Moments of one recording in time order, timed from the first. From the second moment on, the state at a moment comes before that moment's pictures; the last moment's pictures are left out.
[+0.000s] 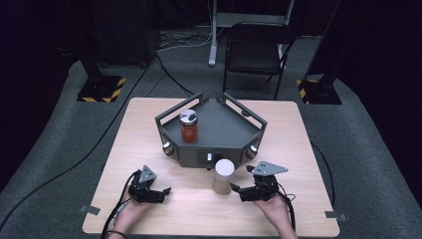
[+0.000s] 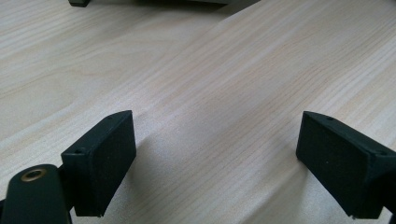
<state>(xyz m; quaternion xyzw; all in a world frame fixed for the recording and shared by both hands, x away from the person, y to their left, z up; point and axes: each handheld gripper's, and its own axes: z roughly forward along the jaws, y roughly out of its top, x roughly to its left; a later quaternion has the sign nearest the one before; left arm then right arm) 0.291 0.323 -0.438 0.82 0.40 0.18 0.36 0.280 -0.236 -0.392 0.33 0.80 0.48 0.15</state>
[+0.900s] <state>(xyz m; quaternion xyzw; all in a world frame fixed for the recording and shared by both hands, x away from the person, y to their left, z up) 0.291 0.323 -0.438 0.82 0.40 0.18 0.36 0.295 -0.215 -0.394 0.30 0.80 0.50 0.14</state>
